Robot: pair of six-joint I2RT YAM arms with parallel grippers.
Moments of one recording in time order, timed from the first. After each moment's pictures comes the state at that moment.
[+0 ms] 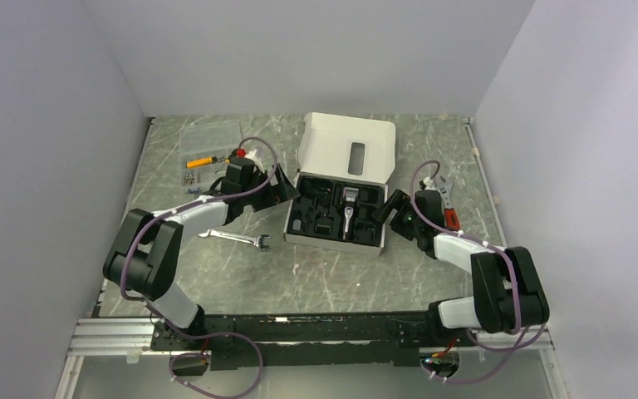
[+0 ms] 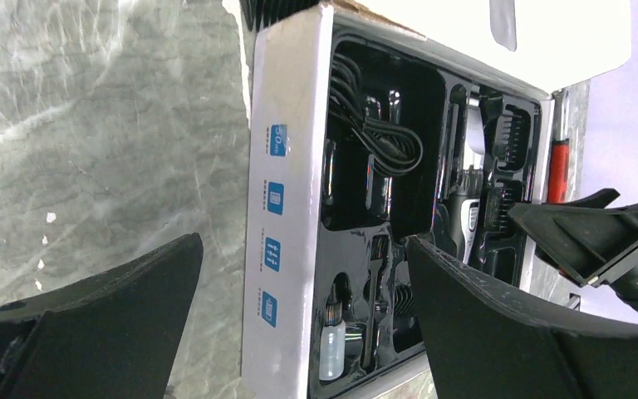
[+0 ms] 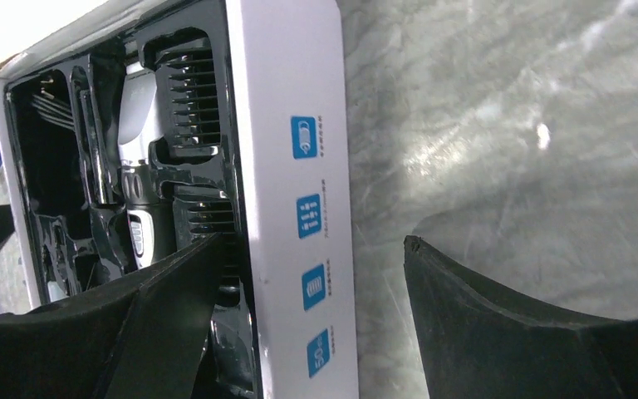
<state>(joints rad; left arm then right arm) -0.38 1.61 0.87 0.11 0.28 -0.68 0.16 1.33 0.44 0.21 -0.17 0.70</state>
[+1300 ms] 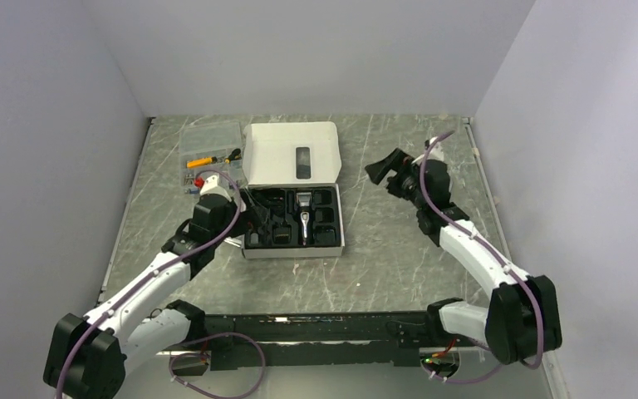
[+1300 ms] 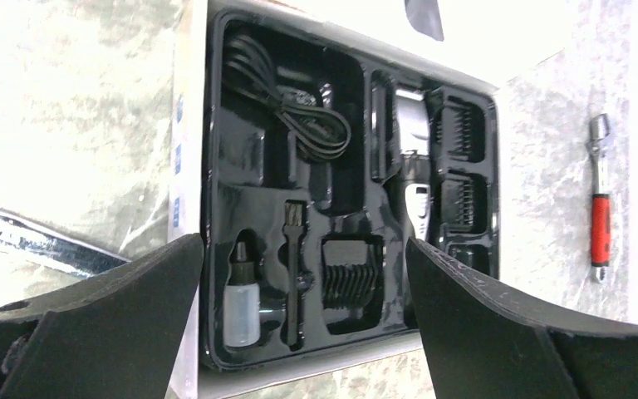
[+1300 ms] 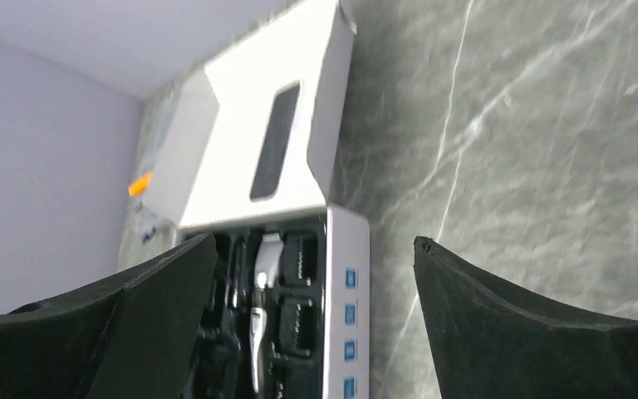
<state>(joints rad) -0.43 0.96 0.51 -0.10 -0.09 -0.73 0.27 1.21 0.69 0.18 -0.13 0.72</state>
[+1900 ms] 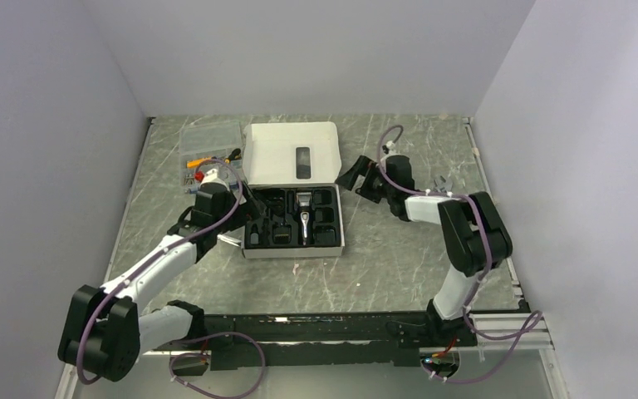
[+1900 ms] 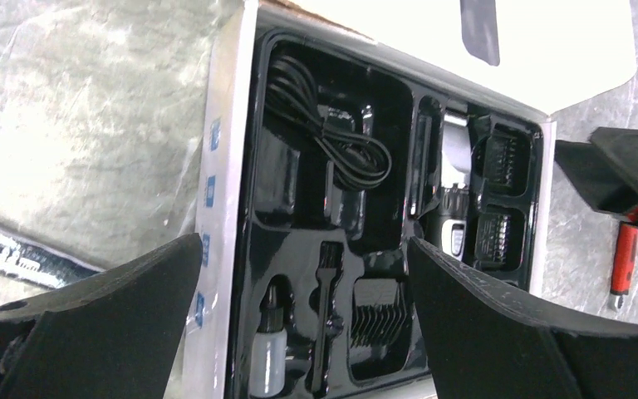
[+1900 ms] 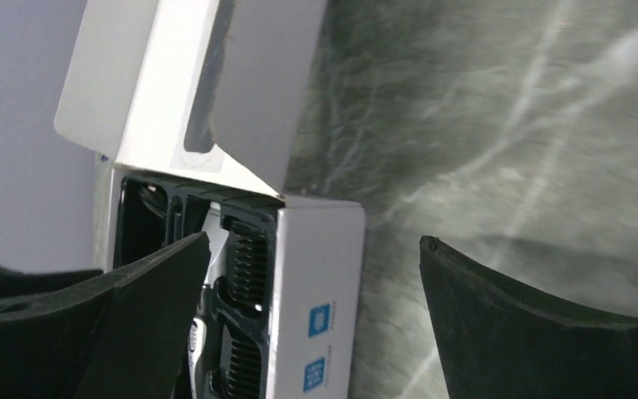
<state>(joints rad) -0.34 1.10 0.57 -0.09 -0.03 -0.72 0.28 1.72 0.81 0.41 -0.34 0.73</state>
